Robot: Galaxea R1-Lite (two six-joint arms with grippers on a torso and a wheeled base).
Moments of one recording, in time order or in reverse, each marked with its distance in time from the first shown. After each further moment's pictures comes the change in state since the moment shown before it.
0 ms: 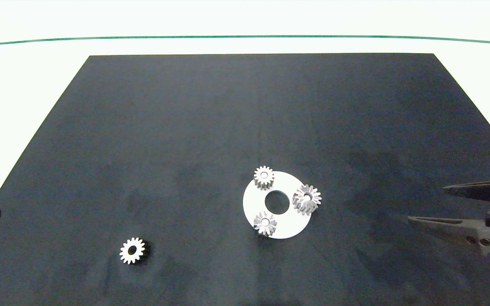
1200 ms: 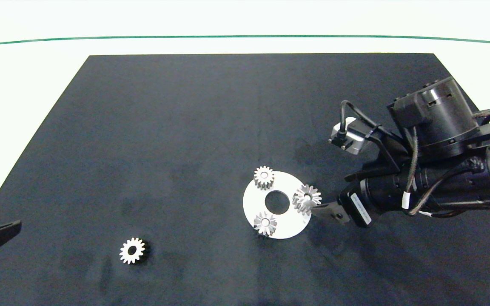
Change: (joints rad) left arm -0.006 0.089 -0.054 0.130 0.001 0.005; right arm 0.223 0.464 -0.262 -0.030 -0.180 -0.060
